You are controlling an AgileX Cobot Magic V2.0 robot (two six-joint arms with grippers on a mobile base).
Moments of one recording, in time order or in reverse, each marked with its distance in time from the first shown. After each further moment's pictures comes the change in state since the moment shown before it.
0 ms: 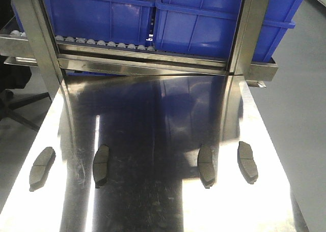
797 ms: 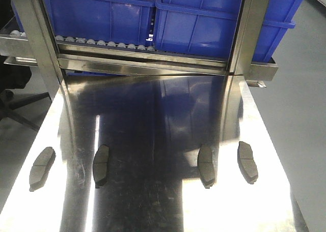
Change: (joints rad) left arm 0.000 0.000 0.000 0.000 0.000 0.000; right arm 0.000 0.000 0.000 0.000 0.000 0.000
